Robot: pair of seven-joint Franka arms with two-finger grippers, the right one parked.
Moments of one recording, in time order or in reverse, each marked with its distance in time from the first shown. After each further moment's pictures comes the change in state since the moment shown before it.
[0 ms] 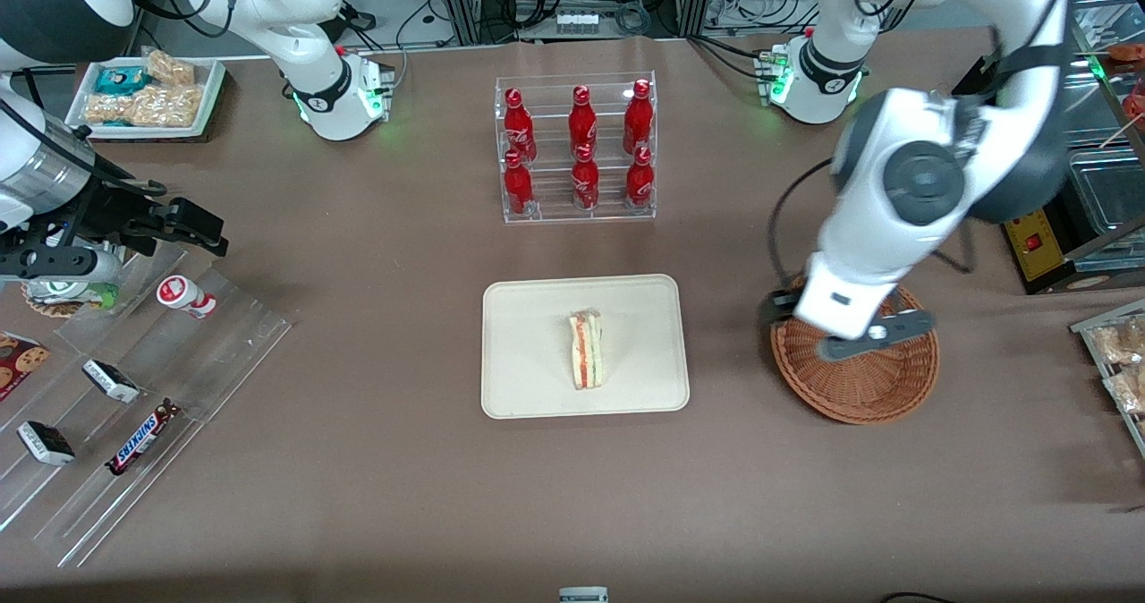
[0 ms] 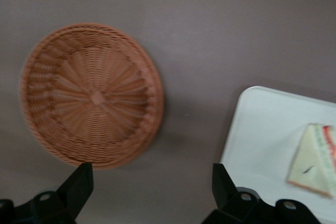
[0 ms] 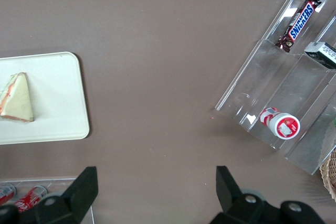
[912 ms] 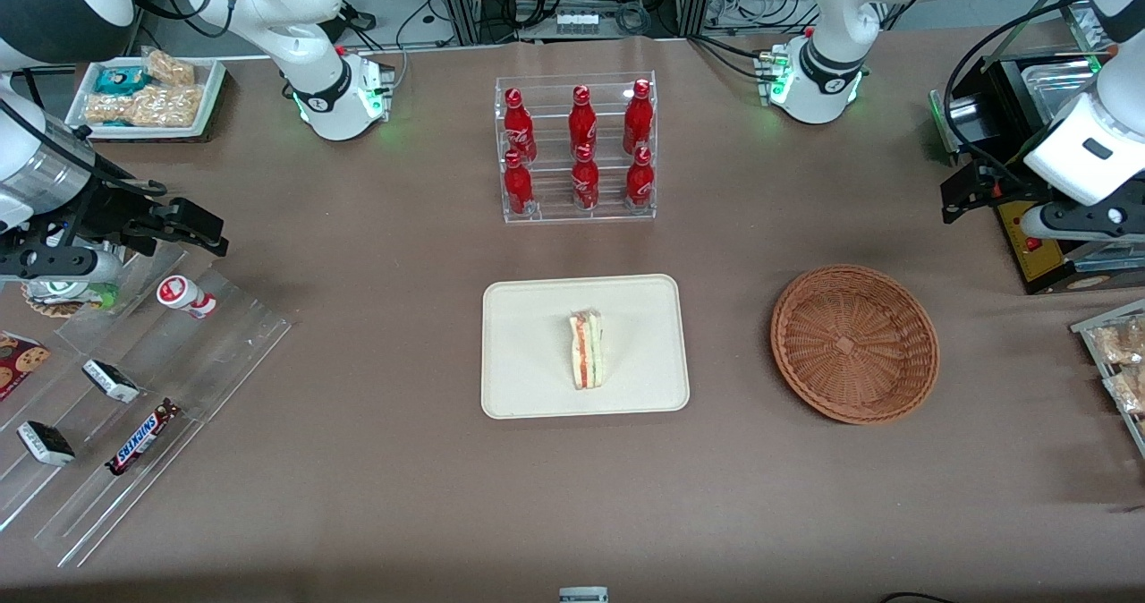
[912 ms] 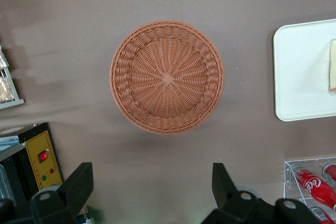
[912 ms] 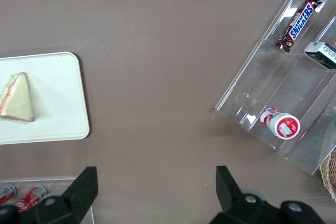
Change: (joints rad) arm 0.130 -0.270 0.098 0.003 -0.055 -0.243 0.574
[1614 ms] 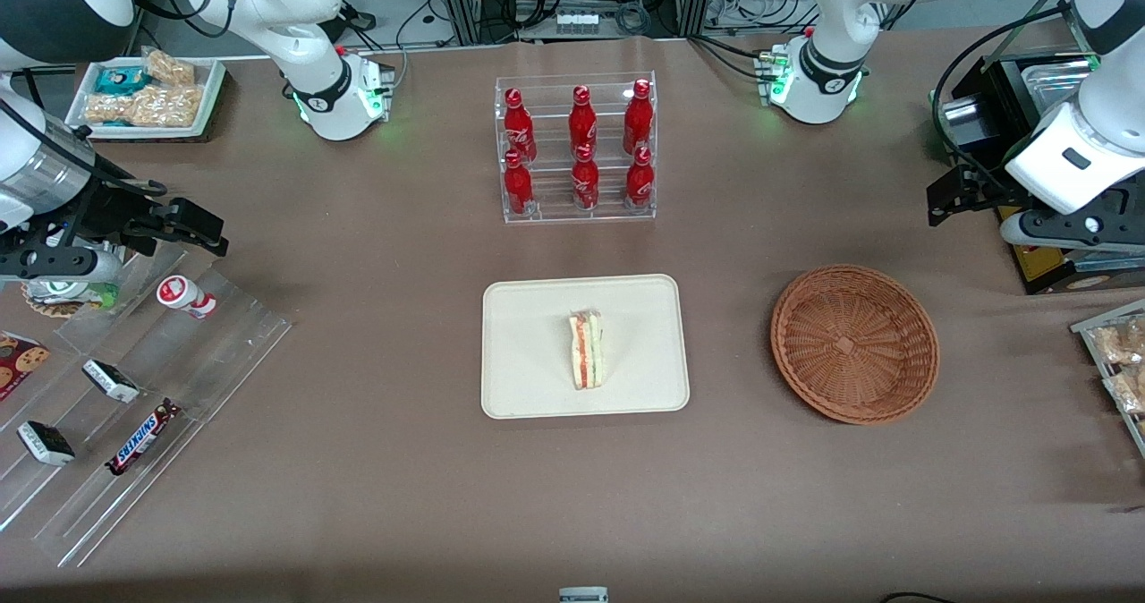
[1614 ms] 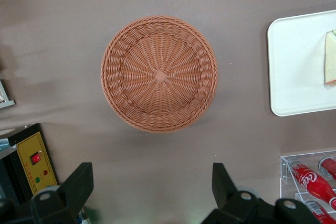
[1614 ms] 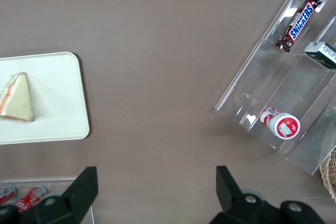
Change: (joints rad) arm -0.011 0.021 -0.003 -0.004 -0.012 -0.006 0.004
